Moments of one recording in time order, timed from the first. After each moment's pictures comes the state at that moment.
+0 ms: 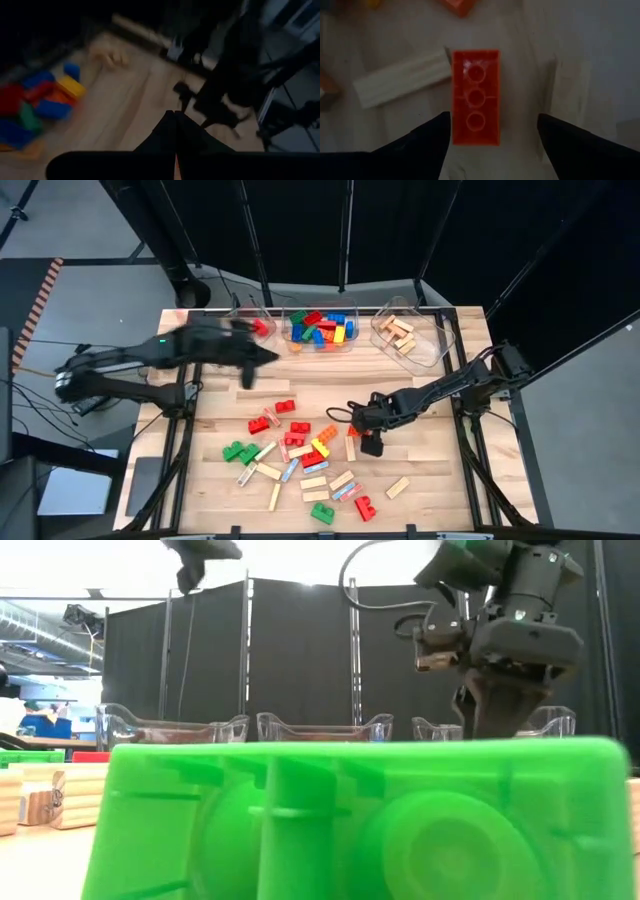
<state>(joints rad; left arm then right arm) 0.21 0.91 0.94 -0.37 0.08 -0.35 0.24 1.67 0.93 -0.51 0.07 0.52</state>
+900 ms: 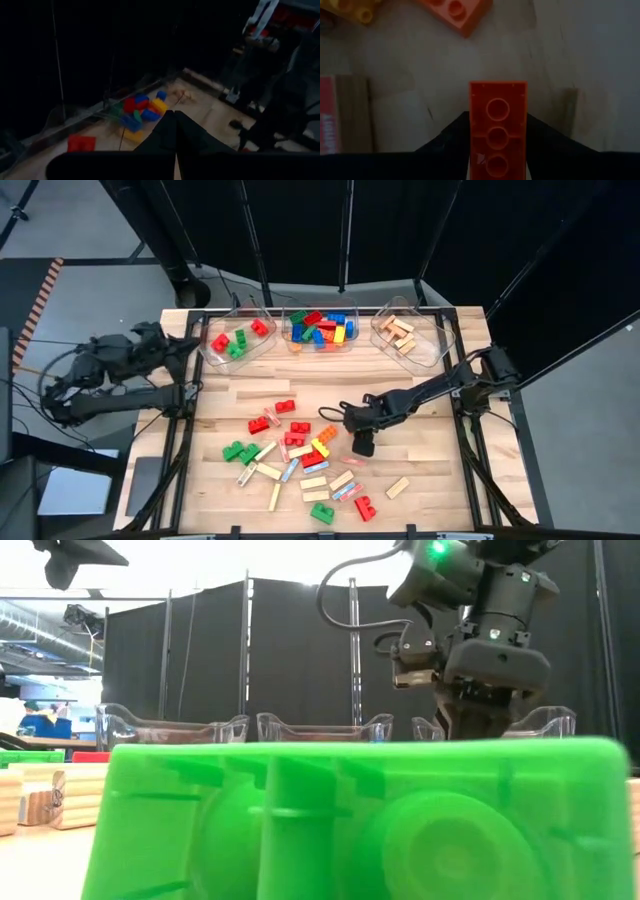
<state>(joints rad) 0.18 0.22 0.83 -0.80 -0.36 -0.35 0.21 1.77 0.98 -0.45 0.04 0.49</state>
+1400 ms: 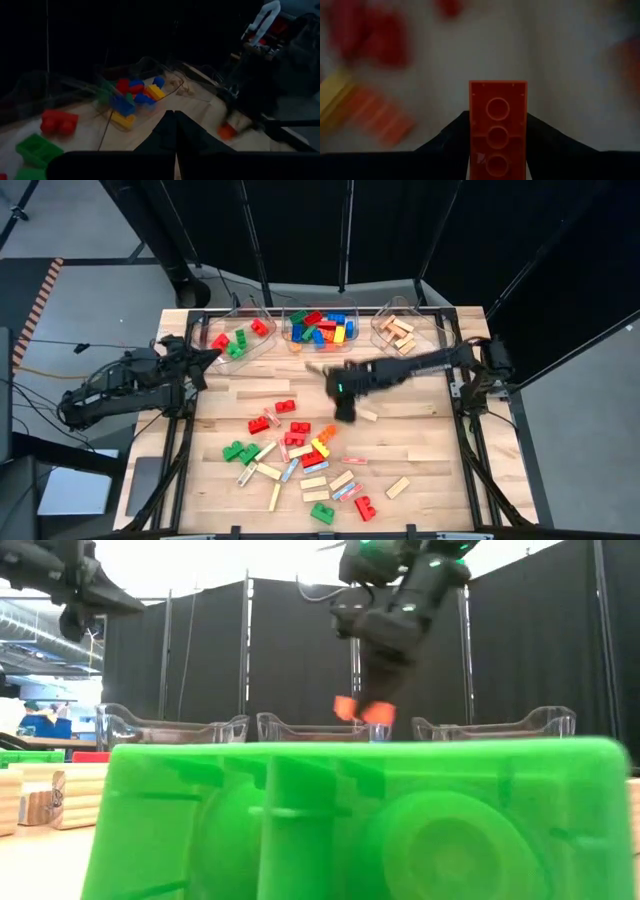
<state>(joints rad) 0.18 0.07 0.49 -0.59 -0.34 -0.47 -0.04 1.77 1.24 -0.56 0.09 0.16</state>
